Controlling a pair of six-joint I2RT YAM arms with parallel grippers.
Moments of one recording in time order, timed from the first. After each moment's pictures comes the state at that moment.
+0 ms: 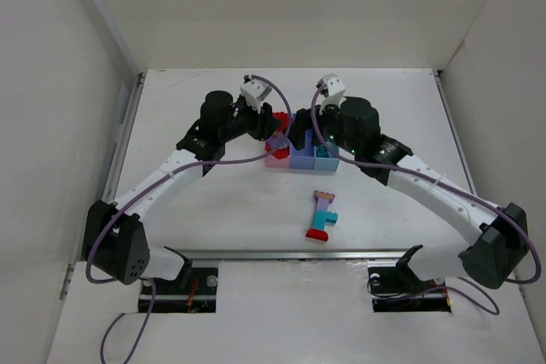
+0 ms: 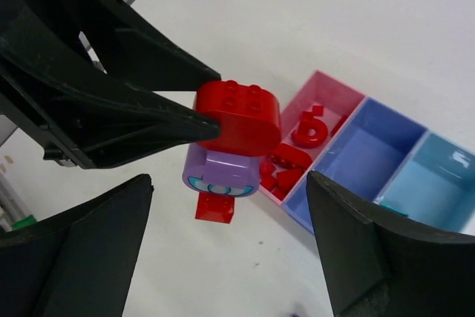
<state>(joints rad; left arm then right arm) -0.50 1.36 1.04 0.07 0.38 -0.01 0.68 1.30 1.13 -0.07 -0.04 0.23</state>
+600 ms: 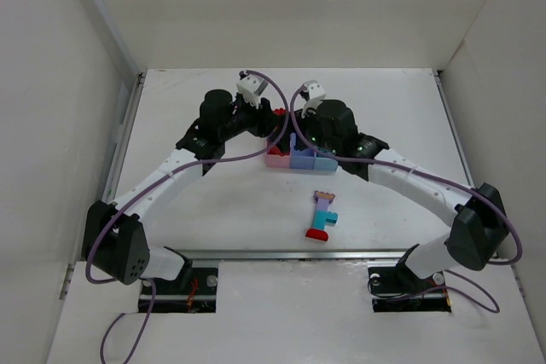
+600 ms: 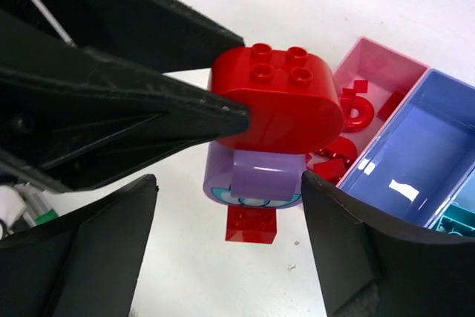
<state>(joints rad) -0.50 1.36 1.06 0.08 0.34 -0.12 0.74 1.46 1.17 -0.04 -0.06 0.33</state>
